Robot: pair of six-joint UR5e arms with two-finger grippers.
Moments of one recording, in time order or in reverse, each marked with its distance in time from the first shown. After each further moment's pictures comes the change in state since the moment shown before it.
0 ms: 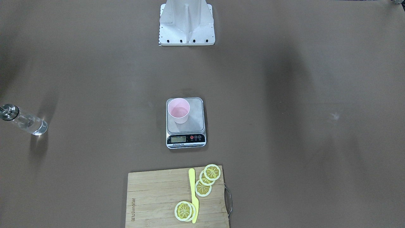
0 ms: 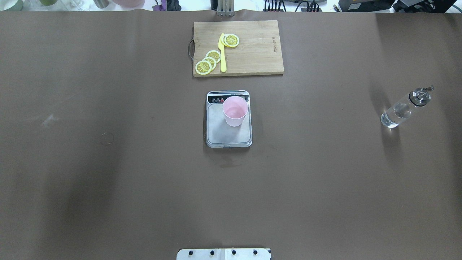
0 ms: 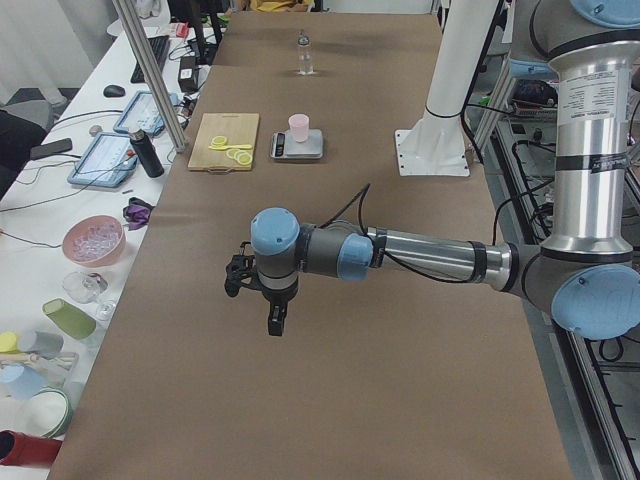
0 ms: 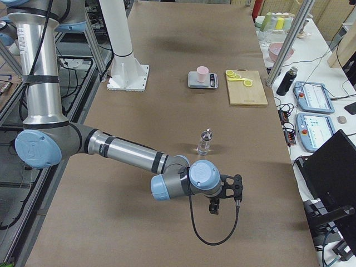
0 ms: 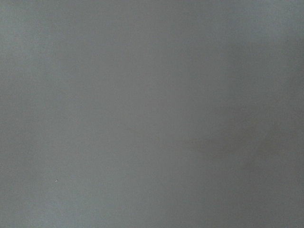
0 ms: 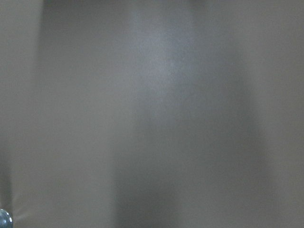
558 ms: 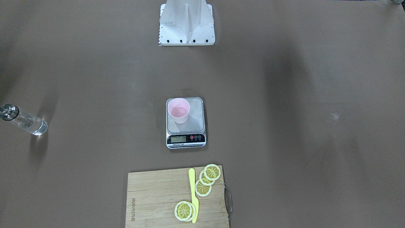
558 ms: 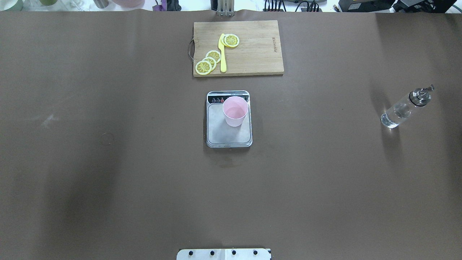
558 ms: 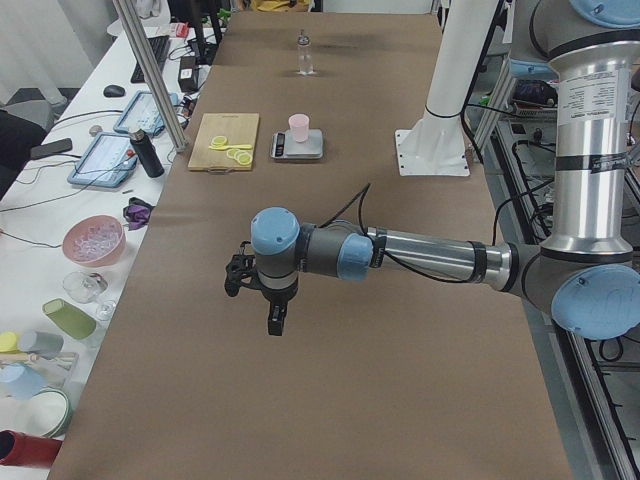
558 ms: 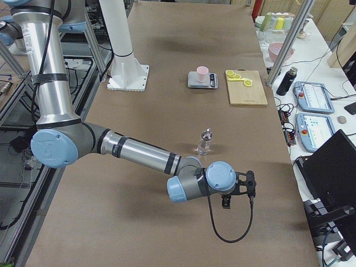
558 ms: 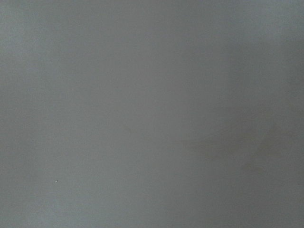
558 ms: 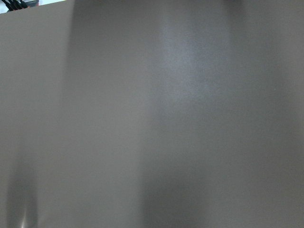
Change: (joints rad) left arm 0.000 0.000 -0.001 0.000 0.000 -0.002; right arm -0.019 0.174 -0.215 0.066 0.081 0.002
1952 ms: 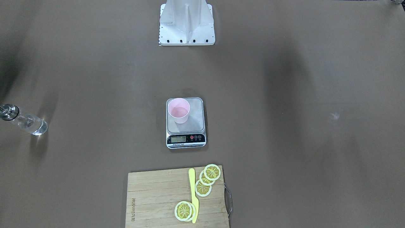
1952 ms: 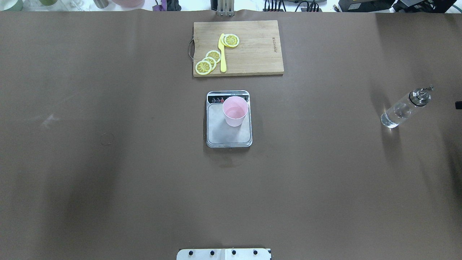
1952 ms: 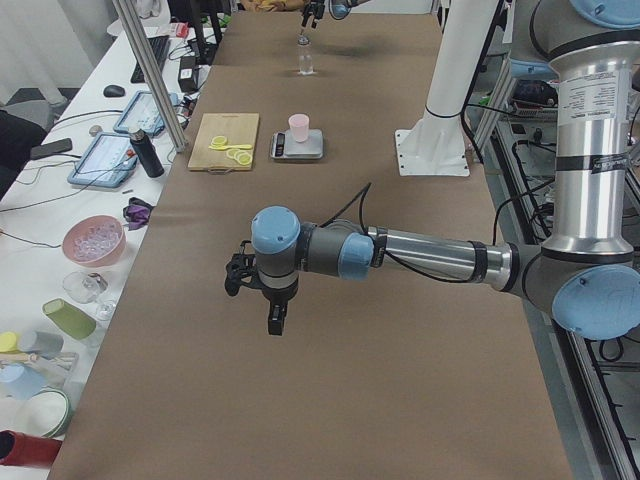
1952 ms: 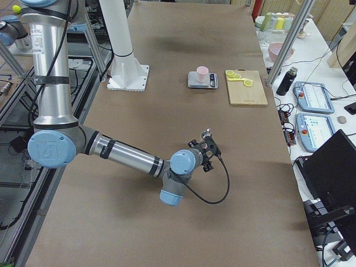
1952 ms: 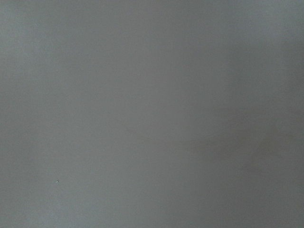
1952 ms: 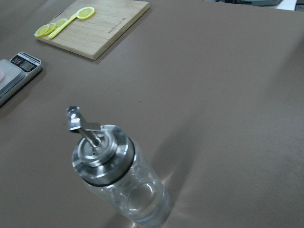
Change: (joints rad) left arm -0.003 0.002 -0.006 0.001 0.001 0.001; right arm -0.215 -0.136 0.001 0.941 0.087 0.305
